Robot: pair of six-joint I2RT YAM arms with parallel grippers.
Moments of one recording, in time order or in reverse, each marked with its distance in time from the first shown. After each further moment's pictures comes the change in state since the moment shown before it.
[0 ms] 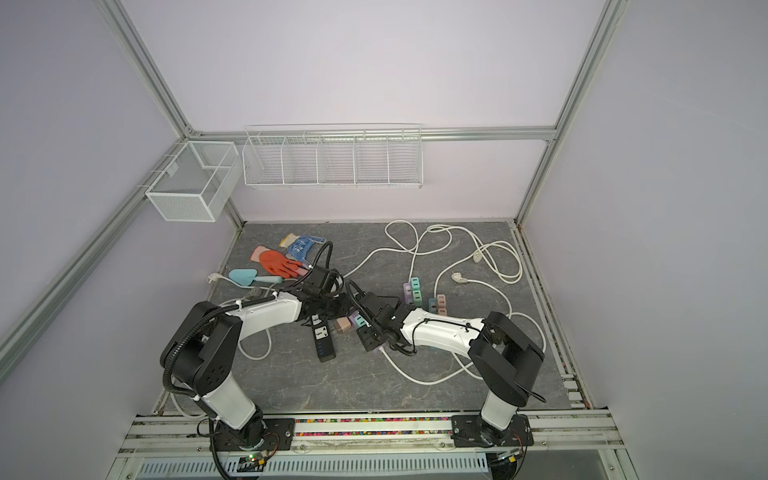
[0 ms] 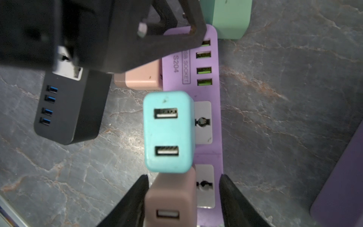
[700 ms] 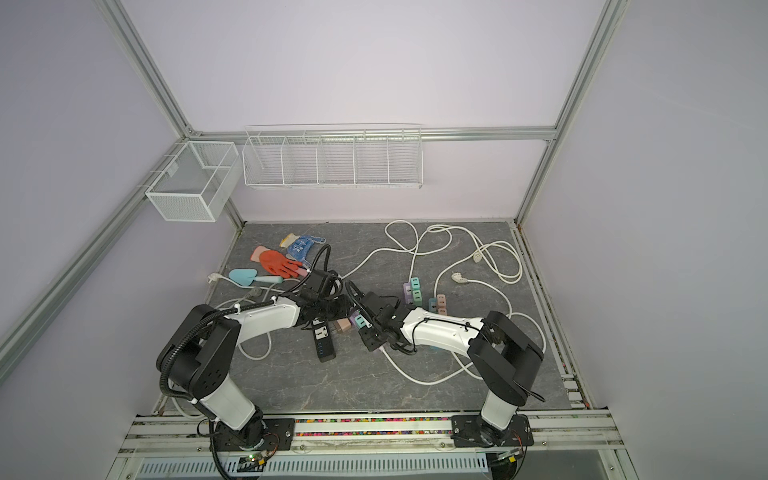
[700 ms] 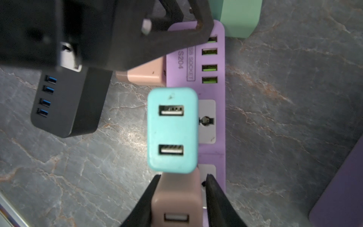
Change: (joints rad) left arm -0.003 -0.024 -0.057 0.072 -0.022 -0.016; right arm -0.006 0.002 0.000 -0.005 -0.019 -0.048
